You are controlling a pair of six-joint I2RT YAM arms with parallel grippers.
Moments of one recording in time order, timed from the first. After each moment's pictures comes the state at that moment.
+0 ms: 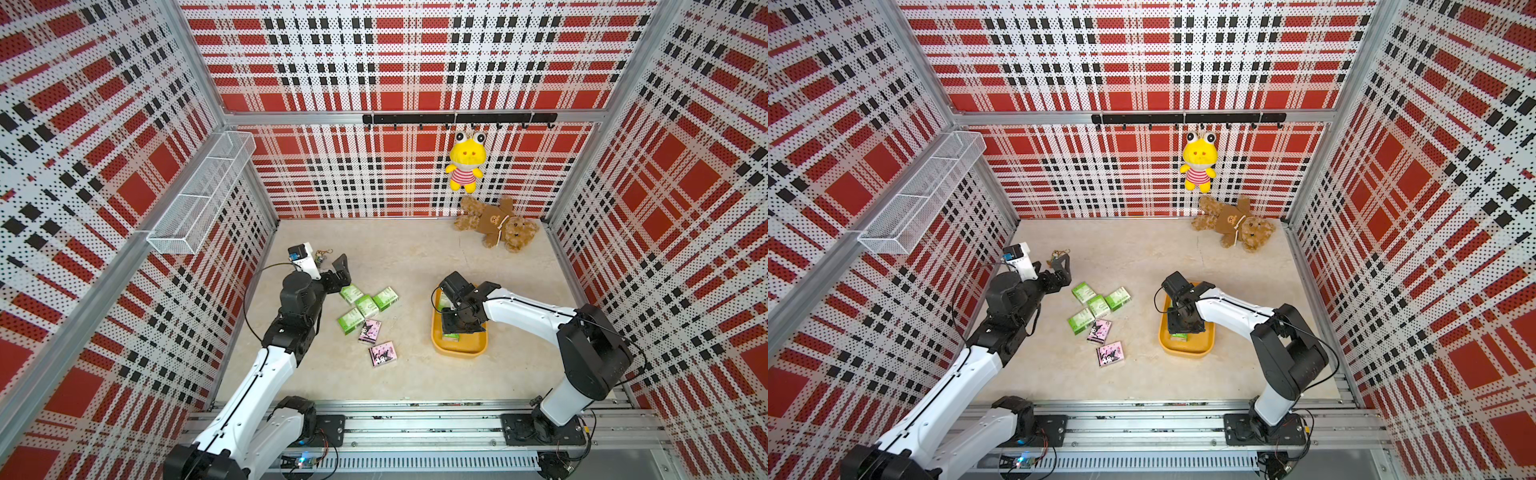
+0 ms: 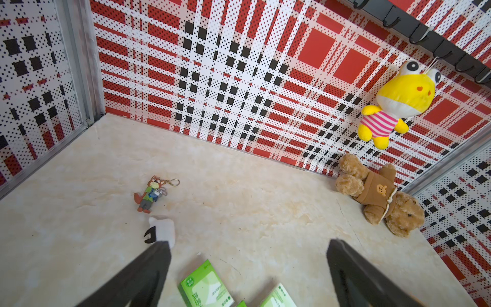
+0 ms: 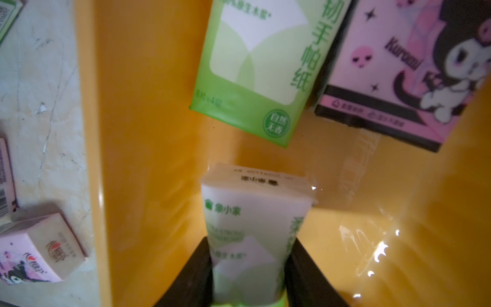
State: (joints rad) left arm -0.20 0.92 0.64 0.11 -0.09 -0.39; right arm 0.67 1.66 1.06 -0.71 -0.02 0.62
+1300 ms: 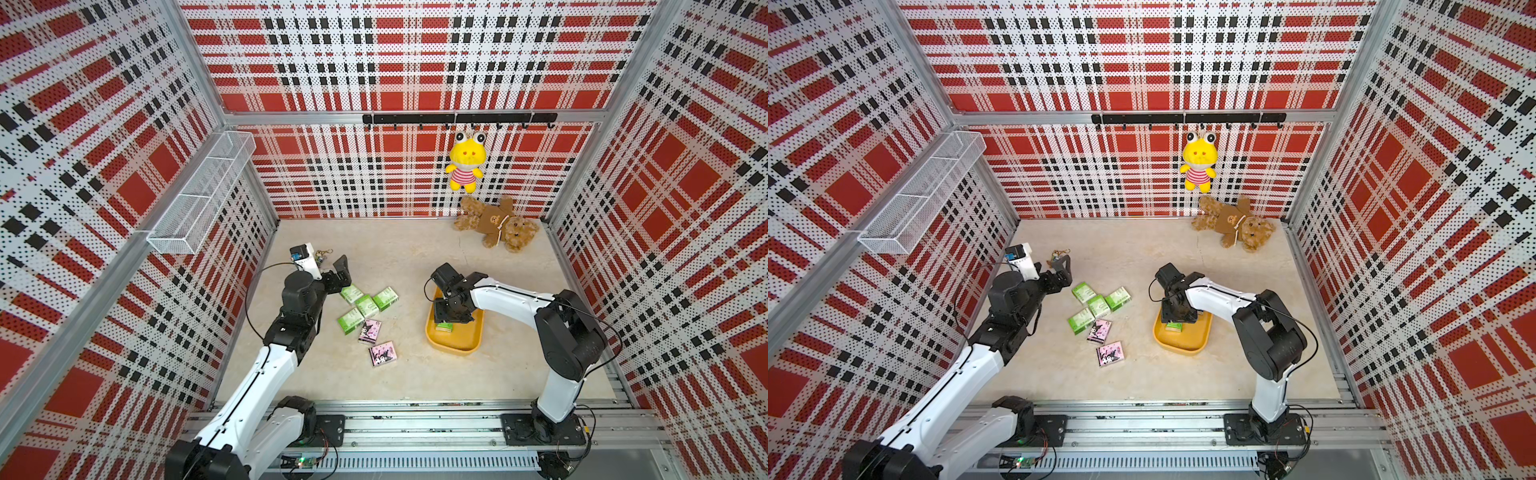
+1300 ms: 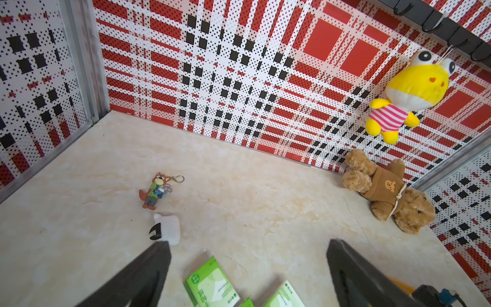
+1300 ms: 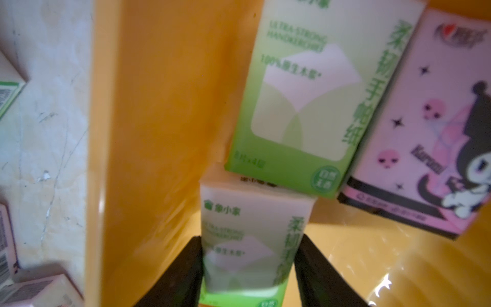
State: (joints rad) left arm -0.20 0.94 0.64 0.11 -0.11 -0.37; right arm 0.64 1.81 1.20 -0.70 0.02 0.62
